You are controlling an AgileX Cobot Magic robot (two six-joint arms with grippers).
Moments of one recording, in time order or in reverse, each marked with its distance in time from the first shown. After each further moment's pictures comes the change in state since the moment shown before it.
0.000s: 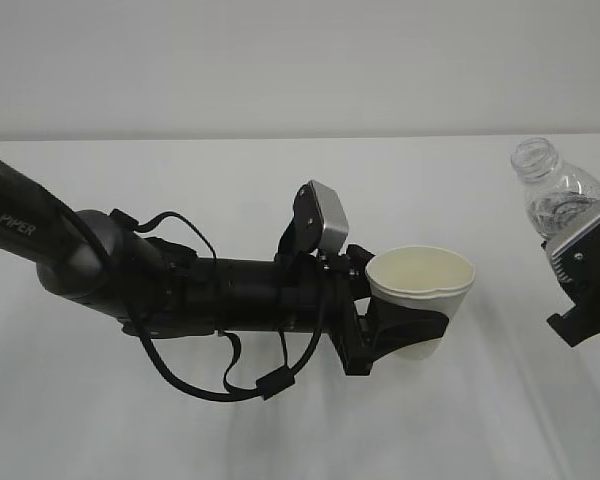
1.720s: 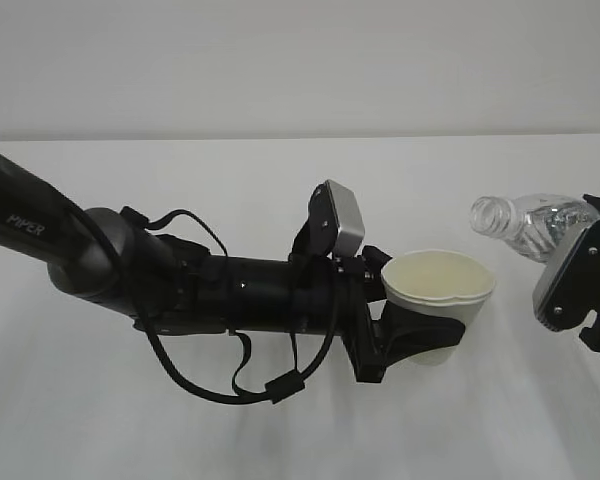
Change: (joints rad) left arm -0.022 0.000 -0.027 0.029 0.005 -0.002; right arm 0.000 0.000 0.000 0.027 -0.035 -0.518
